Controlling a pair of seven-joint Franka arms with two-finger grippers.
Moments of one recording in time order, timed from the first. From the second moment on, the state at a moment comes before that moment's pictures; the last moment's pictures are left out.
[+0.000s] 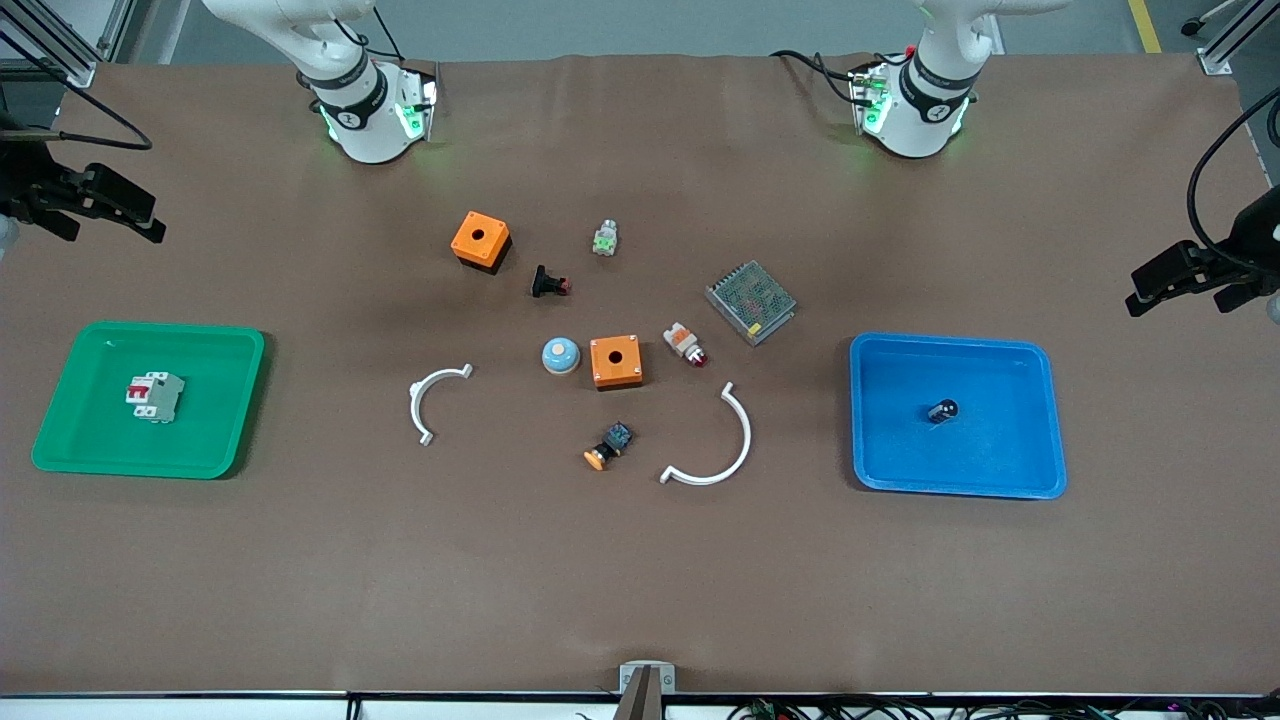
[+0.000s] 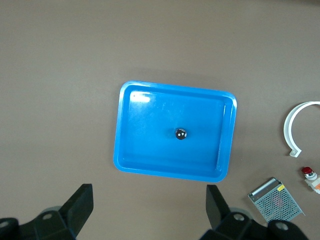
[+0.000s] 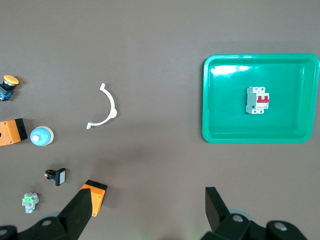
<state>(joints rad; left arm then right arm) -0.02 0.01 0.06 -1.63 -0.02 1.73 0.00 0.03 -0.12 -0.06 -1.66 0.02 1.53 0.03</state>
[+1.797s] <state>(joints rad) -0.12 0.34 0.05 -1.95 -0.02 2.21 -0.12 0.03 -0.11 -0.08 -1.66 0.02 1.55 0.03</state>
